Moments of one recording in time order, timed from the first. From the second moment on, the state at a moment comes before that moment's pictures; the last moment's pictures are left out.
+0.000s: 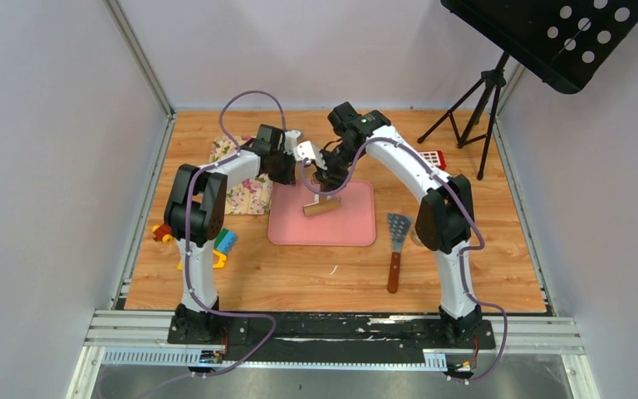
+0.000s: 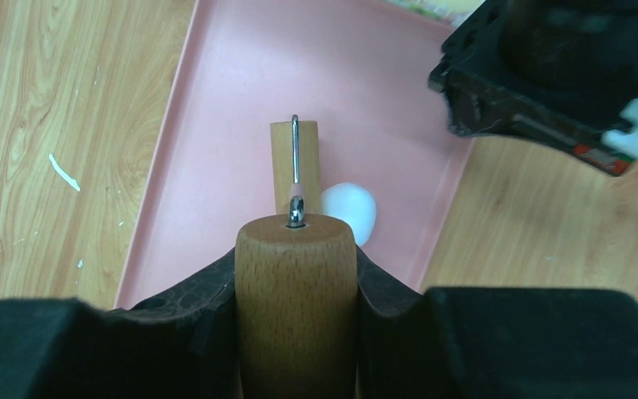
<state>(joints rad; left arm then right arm) -0.32 2.06 1.42 -0.31 0.30 0.02 0.58 2.14 2.05 -1.17 -0.68 -1.21</state>
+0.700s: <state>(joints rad) -0.32 2.06 1.42 -0.31 0.30 0.02 0.56 2.15 2.13 -1.11 -0.63 -1.20</state>
